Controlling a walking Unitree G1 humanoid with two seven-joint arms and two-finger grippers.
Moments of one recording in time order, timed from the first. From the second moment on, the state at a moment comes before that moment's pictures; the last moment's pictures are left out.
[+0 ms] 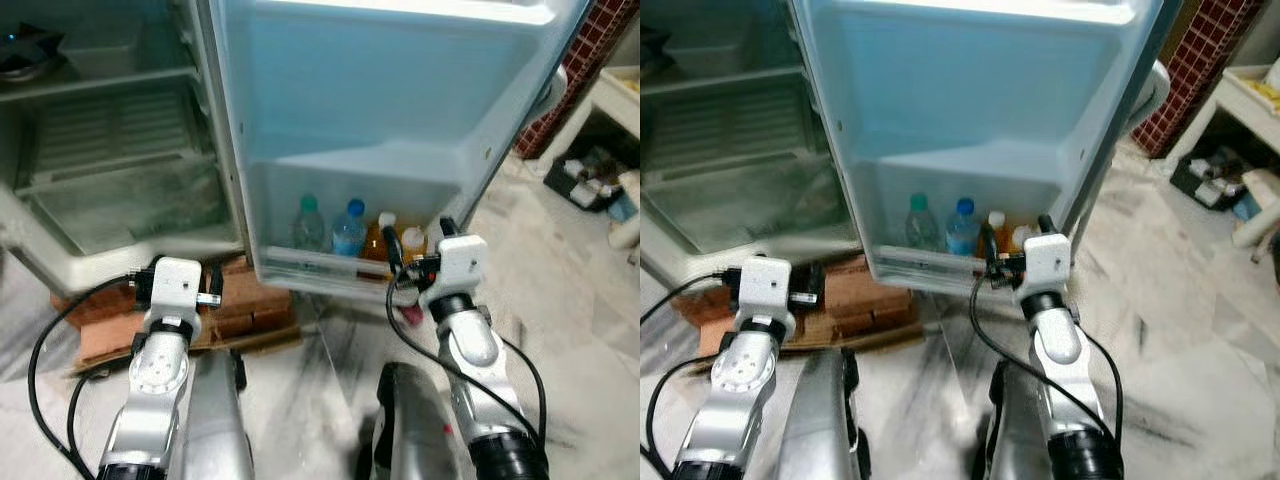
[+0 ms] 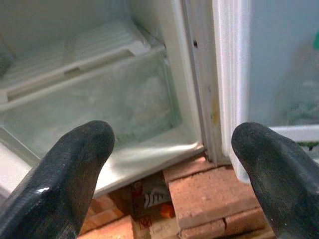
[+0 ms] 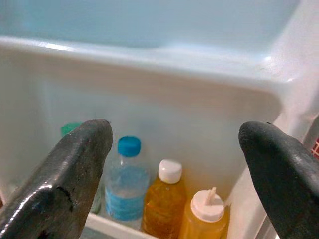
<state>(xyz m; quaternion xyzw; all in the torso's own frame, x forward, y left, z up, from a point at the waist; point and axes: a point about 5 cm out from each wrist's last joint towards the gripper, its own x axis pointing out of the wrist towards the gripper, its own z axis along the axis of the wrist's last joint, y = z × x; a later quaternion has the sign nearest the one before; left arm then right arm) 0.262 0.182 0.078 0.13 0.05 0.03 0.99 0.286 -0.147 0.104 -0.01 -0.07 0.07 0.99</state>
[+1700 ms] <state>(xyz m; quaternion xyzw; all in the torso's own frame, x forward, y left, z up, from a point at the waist) 0.266 0.166 0.070 0.16 0.05 -0.02 0.99 0.278 -0.130 0.082 0.07 0.02 0.14 0.99</state>
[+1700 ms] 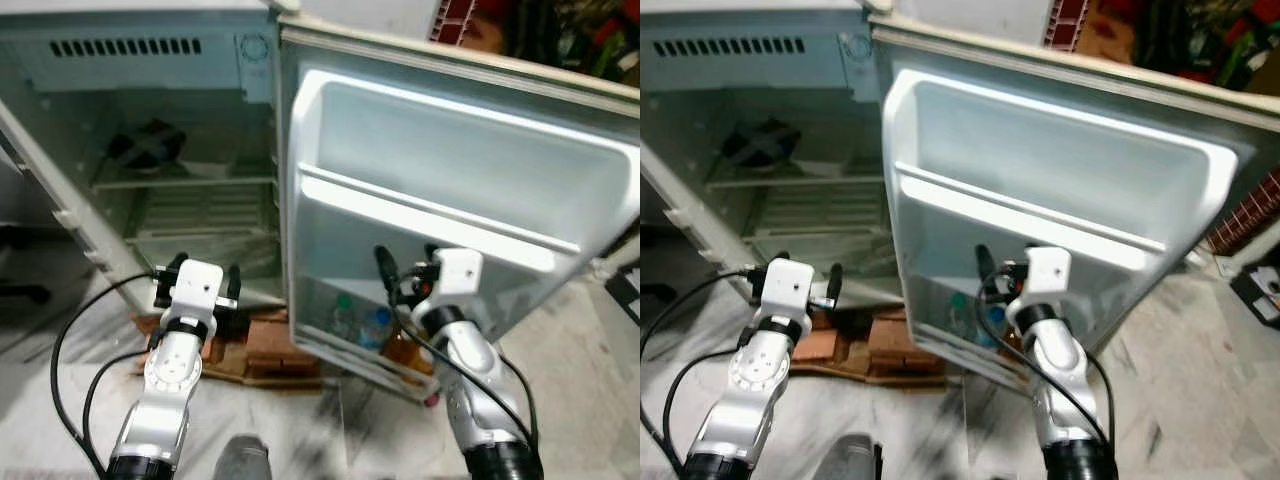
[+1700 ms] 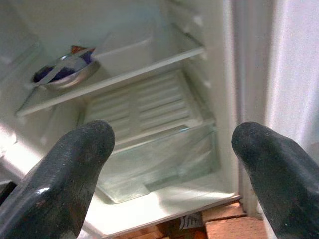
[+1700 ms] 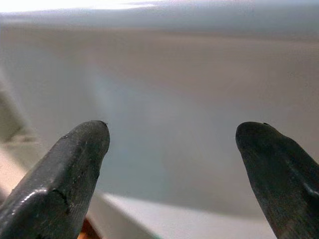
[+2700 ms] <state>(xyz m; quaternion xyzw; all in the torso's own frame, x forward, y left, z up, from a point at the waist) 0.267 0.157 0.062 0.17 0.06 -0.04 0.98 0.260 -0.121 0.075 0.10 0.08 0.35 0.93</state>
